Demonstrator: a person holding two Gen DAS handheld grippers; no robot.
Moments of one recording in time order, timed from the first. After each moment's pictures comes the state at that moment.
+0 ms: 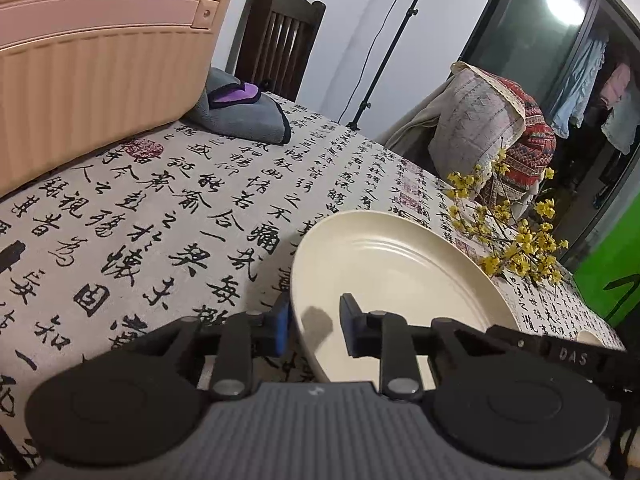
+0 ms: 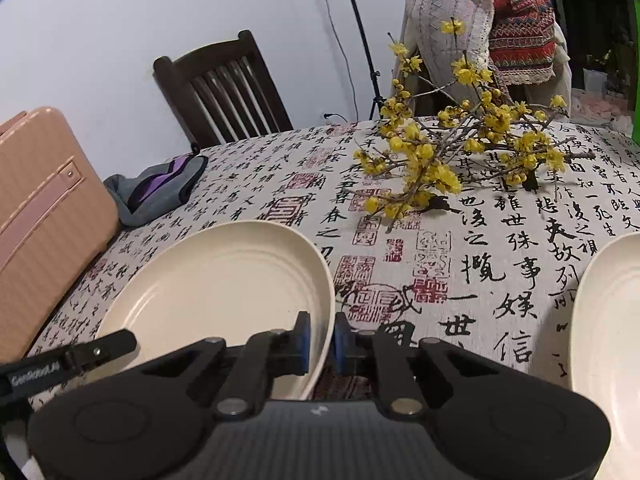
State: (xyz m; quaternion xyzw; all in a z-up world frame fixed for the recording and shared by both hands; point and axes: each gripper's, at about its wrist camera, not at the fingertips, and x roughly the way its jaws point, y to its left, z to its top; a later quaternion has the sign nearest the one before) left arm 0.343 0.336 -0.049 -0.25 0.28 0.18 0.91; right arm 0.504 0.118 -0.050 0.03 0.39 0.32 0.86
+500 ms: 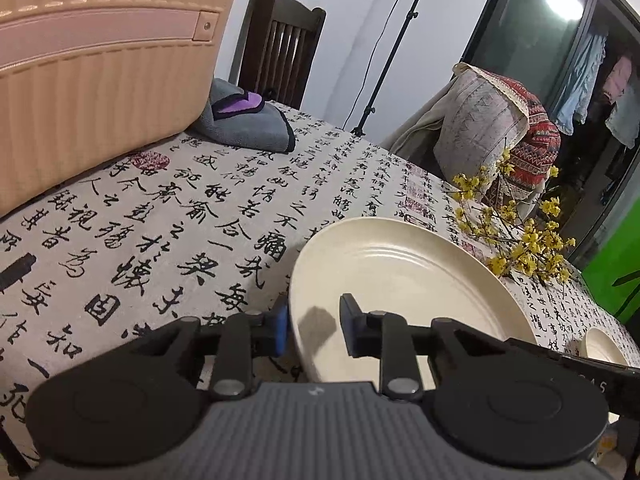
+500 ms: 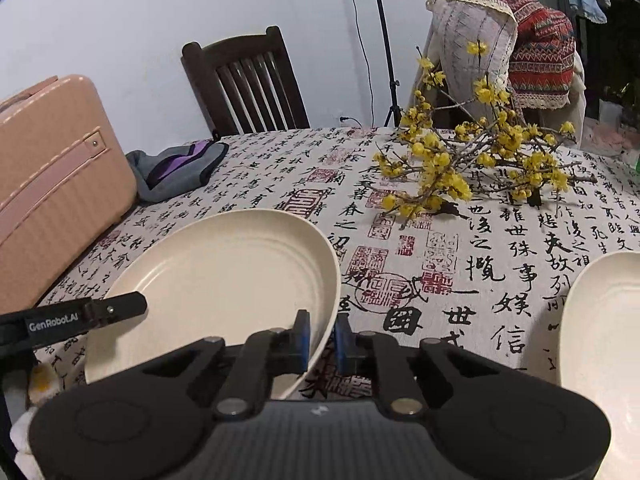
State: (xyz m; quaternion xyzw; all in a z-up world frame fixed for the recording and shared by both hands) left arm 0.342 0.333 -0.046 -0.23 0.27 0.19 0.91; right arm 0.480 0.118 -0.041 -0.01 0.37 0.33 0.87
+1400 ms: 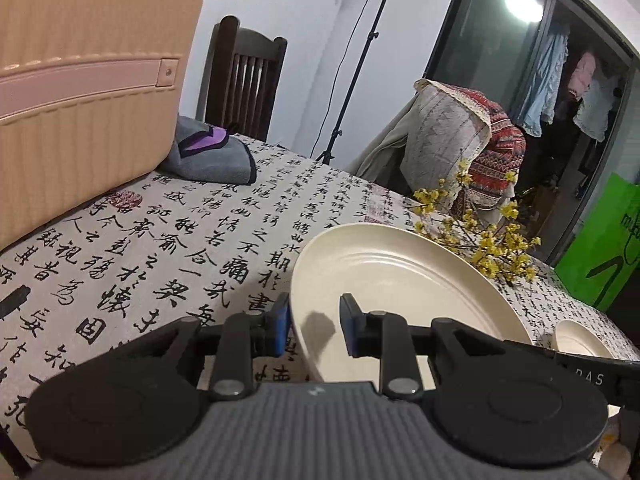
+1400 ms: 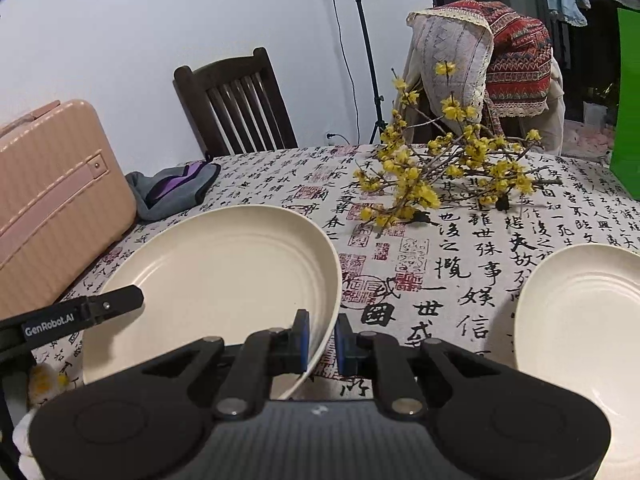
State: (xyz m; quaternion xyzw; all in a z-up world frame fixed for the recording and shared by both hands) left arm 0.329 0.310 -0.028 -0.20 0.23 0.16 0.94; right arm 0.462 0.091 -0.026 0.01 0.35 0.32 0.88
